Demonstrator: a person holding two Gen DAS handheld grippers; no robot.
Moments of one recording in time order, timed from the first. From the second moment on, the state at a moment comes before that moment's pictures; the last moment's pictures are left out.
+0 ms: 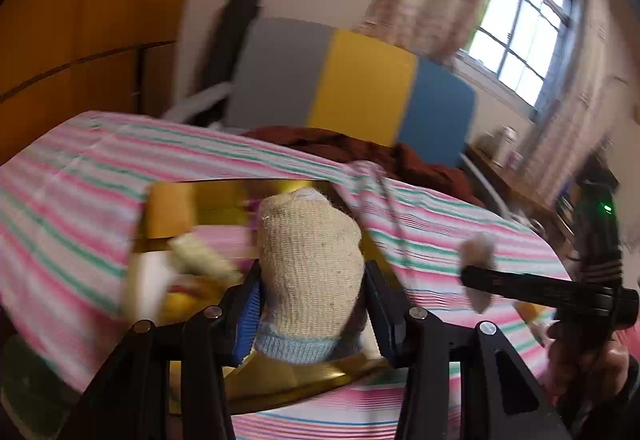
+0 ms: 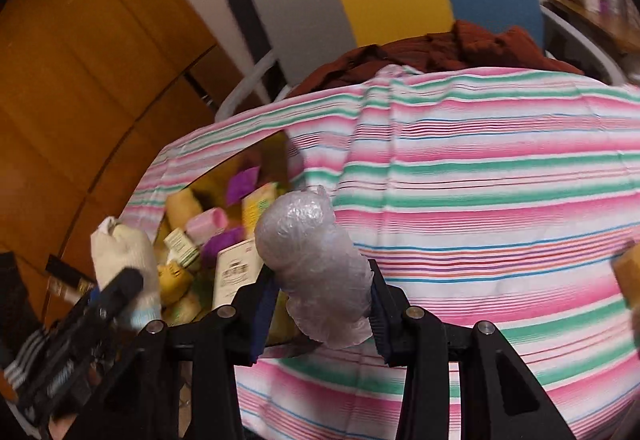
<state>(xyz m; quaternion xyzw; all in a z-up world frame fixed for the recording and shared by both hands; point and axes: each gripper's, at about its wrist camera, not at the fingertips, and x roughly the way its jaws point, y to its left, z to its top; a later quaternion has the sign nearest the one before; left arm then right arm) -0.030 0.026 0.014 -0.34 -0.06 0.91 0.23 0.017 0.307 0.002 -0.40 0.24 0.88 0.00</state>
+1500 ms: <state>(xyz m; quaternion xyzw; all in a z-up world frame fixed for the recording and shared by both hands) -0.019 0.025 -0.001 -0.36 -0.02 0.92 0.15 0.004 0.224 0.010 -0.40 0.09 0.91 0.02</state>
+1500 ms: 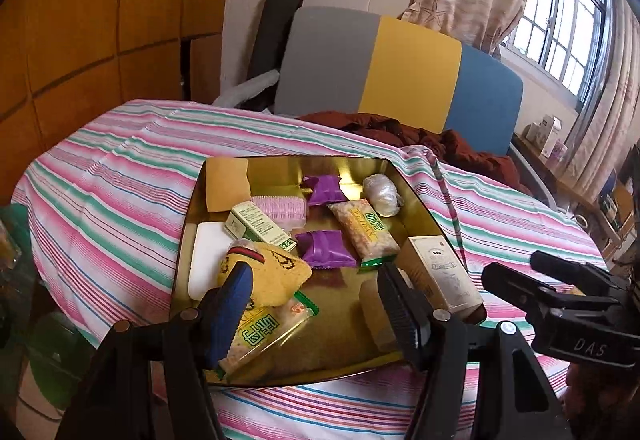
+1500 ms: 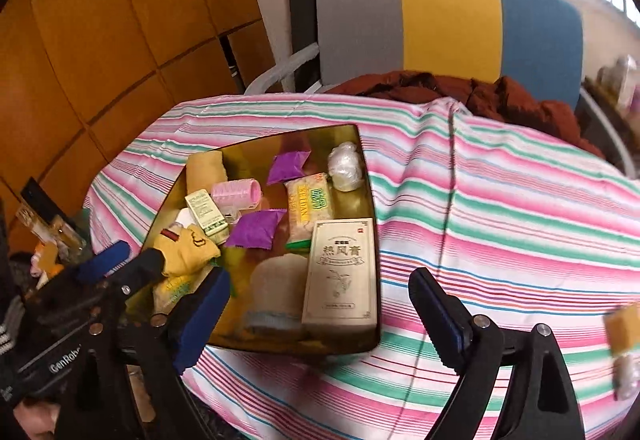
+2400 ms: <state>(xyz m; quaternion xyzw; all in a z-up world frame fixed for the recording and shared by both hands) 0.004 0.086 0.023 -0.32 0.05 0.92 0.24 0.054 0.276 0.008 -0.38 0.06 0.92 0.11</state>
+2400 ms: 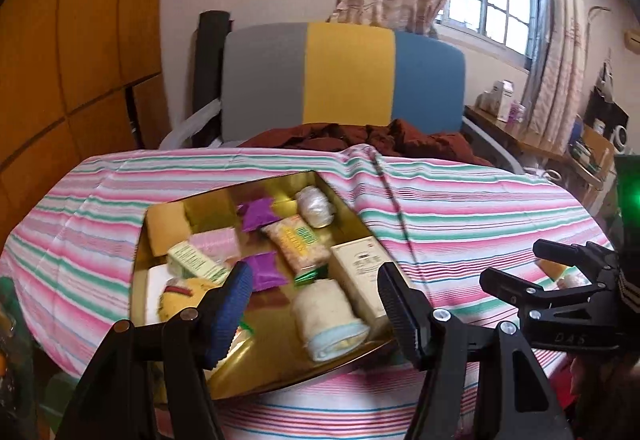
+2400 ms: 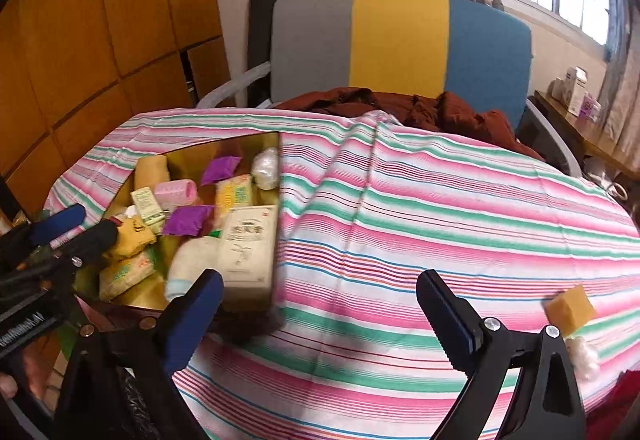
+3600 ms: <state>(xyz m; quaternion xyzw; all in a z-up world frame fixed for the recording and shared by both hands) 0.046 0.221 0.011 -0.34 0.13 0.82 0.44 0.181 0.547 -0.029 -0.54 0.21 0.77 0.28</state>
